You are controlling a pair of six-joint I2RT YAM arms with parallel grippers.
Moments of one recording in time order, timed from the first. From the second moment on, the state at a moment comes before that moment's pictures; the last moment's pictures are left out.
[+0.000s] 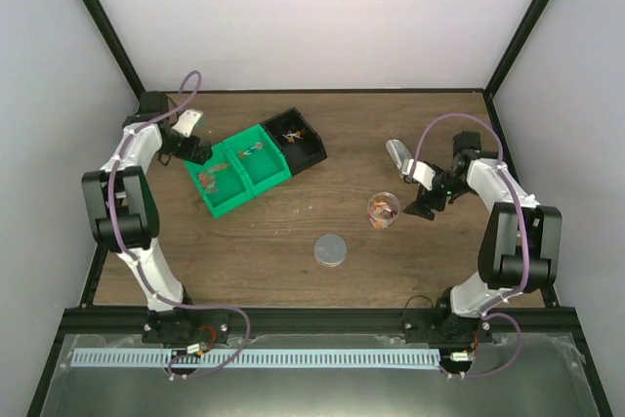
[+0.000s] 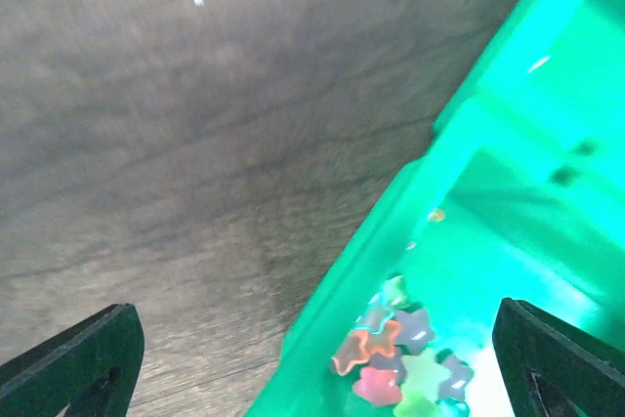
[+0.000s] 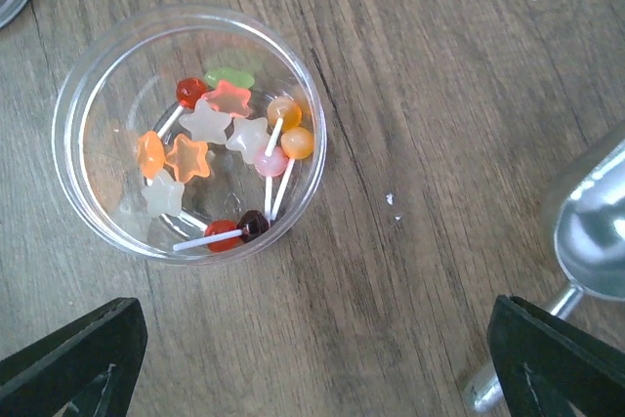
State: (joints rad) left arm 0.15 1.91 1.48 -0.75 0.24 0.46; right arm -0.11 1.54 1.03 -0.84 -0.56 -1.30
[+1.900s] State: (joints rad) left arm -0.86 1.83 1.00 -0.31 0.40 0.73; right arm 0.10 1.71 0.93 -0.59 -0.68 -1.13
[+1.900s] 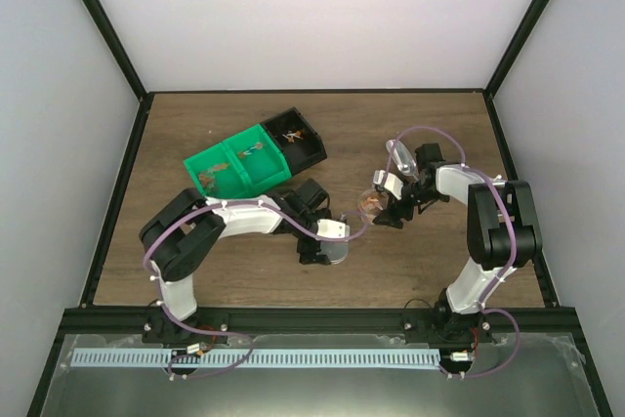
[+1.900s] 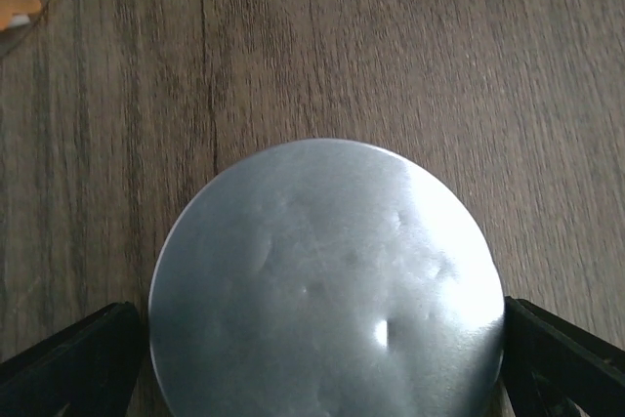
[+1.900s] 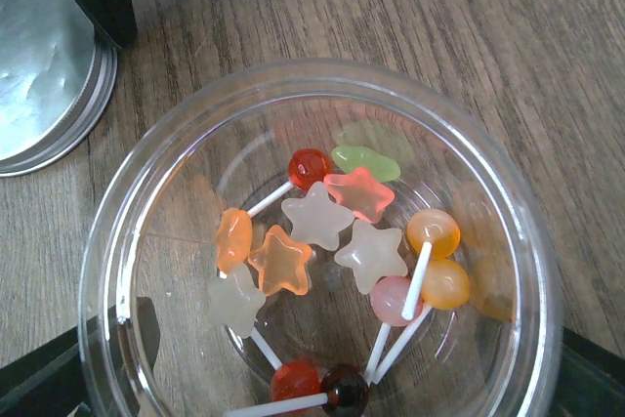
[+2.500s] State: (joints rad) left arm -0.89 1.85 1.03 -0.32 0.42 0.76; right arm 0.10 1.71 0.93 -0.60 -0.70 -1.13
